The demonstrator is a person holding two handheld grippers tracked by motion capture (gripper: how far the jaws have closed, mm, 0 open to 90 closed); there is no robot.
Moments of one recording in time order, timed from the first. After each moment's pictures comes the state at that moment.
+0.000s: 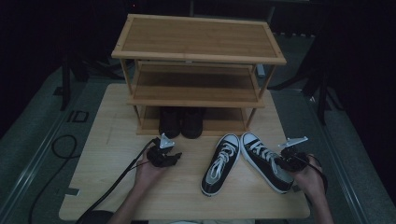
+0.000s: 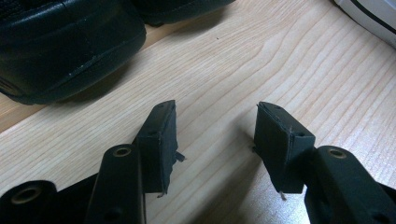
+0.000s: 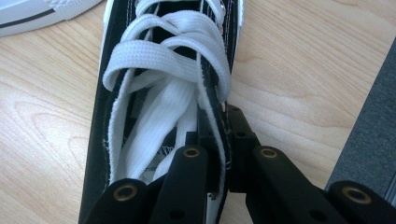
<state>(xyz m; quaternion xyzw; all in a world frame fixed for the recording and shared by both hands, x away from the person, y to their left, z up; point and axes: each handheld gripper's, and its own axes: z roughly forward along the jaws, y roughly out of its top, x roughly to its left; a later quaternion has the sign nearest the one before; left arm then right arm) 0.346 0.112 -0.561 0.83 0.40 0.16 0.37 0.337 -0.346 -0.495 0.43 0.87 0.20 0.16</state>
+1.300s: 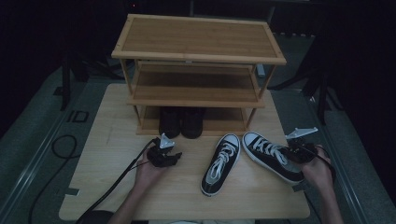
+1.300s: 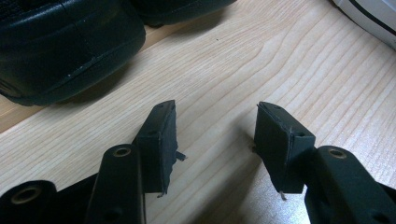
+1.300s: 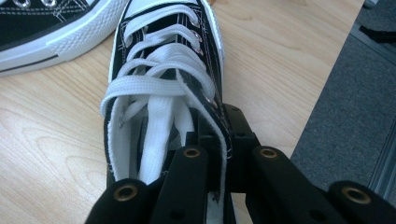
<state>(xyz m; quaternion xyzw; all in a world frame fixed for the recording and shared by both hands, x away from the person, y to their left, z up) 0.346 0.111 -0.561 0.83 0.39 0.16 0.37 0.345 -0.353 -0.456 0.42 0.86 0.21 0.19</state>
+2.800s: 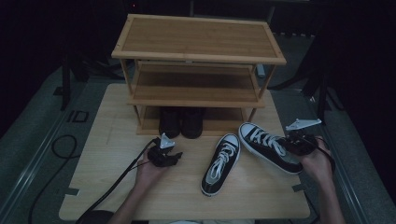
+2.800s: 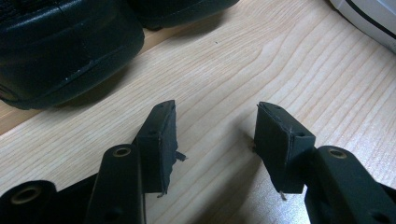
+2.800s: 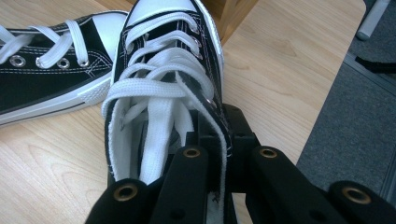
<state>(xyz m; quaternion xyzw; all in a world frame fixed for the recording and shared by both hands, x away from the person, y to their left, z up) 0.347 0.110 -0.562 0.82 0.39 0.16 0.37 0.352 -0.342 -0.426 0.41 0.85 0.26 0.20</state>
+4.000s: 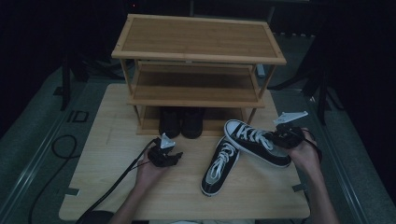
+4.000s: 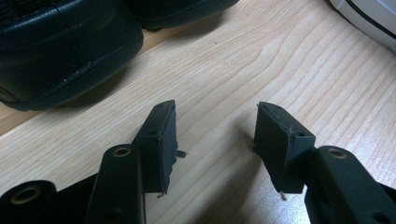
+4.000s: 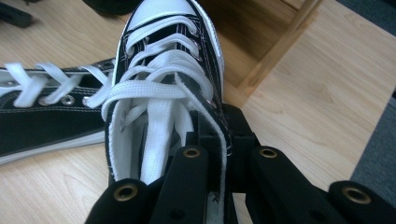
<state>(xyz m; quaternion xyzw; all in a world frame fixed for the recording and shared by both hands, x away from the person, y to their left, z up) 0.347 0.109 -0.562 0.82 0.40 0.17 0.38 0.369 -0.306 -0.418 0.36 0.87 0.29 0.18</state>
